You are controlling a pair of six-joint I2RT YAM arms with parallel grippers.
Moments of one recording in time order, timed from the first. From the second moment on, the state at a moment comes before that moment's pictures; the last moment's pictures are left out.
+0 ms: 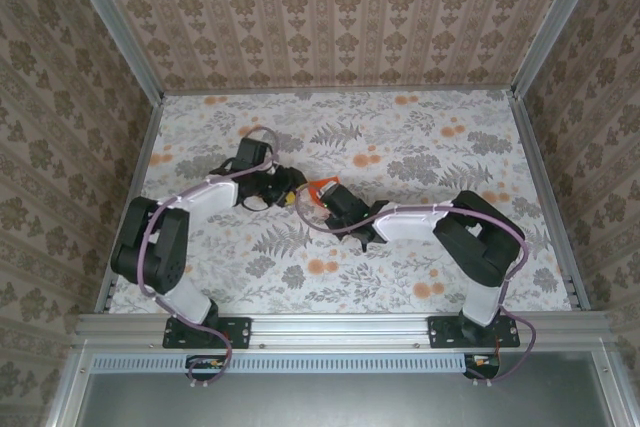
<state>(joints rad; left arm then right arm) -0.40 1.60 0.91 -0.22 0.55 -1.01 0.82 1.80 0.95 -0.11 0.27 0.12</state>
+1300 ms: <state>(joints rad) -0.54 1.64 0.84 -0.07 0.56 -0.97 0.58 1.72 0.83 0.03 -0.40 0.32</state>
